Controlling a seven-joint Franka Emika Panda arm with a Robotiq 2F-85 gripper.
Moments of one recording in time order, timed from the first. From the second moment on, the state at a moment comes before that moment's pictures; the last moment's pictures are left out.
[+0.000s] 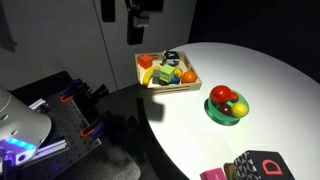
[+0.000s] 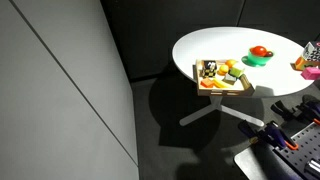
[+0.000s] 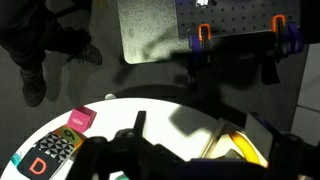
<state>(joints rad) -0.24 -0.61 -0.29 -2.52 -0.24 1.74 -0.25</state>
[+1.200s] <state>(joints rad) -0.23 -0.48 -0.28 -2.48 -0.24 1.81 -0.20</state>
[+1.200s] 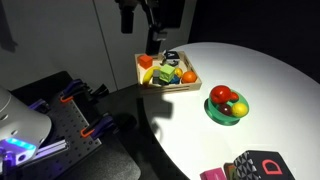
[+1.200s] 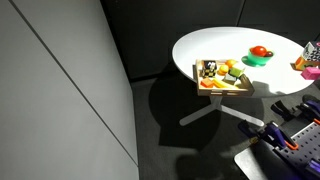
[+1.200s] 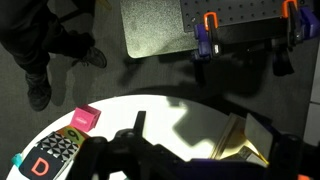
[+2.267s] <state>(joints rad) -0.25 -0.23 -0.28 -2.38 -0.25 1.82 -0.19</state>
